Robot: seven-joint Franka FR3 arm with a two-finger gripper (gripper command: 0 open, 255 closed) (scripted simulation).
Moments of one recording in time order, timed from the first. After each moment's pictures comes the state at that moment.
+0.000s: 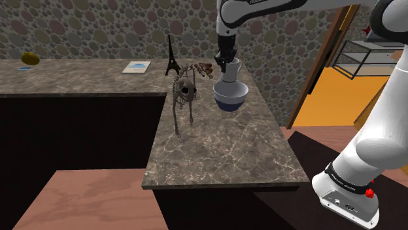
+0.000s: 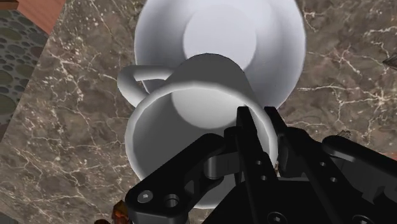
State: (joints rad) arm -0.08 0.17 0.14 -1.67 -0.09 1.84 0.10
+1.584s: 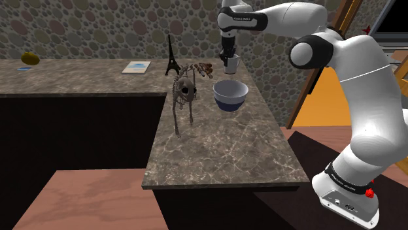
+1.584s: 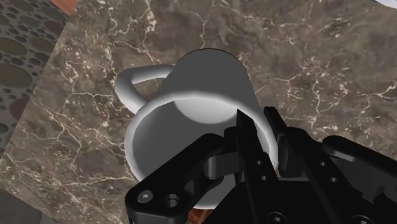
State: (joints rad) arm -0.23 0.79 0.05 -0.85 -0.10 1.66 -0.17
